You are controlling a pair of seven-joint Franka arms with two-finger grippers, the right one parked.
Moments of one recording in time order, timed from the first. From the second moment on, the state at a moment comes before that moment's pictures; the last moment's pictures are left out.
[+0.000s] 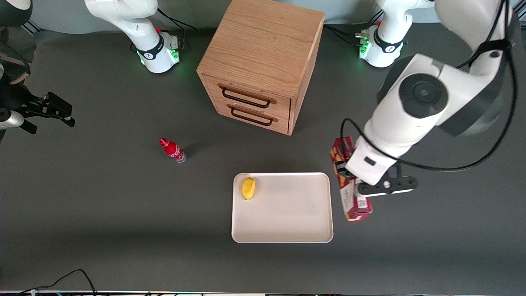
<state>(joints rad) 0.01 0.60 -0.65 -1.18 0.36 1.80 -0.72</state>
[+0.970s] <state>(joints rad) -0.24 0.91 -0.40 -1.18 0.44 2.03 -0.72</state>
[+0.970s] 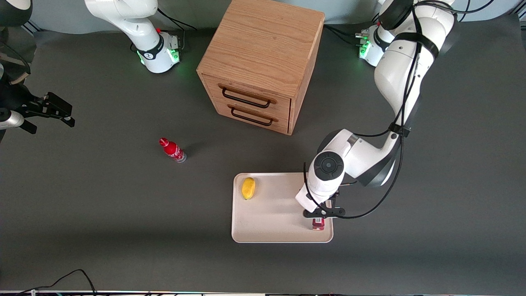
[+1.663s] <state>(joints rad) -0.22 0.92 -0.39 -1.16 0.44 2.06 -0.72</state>
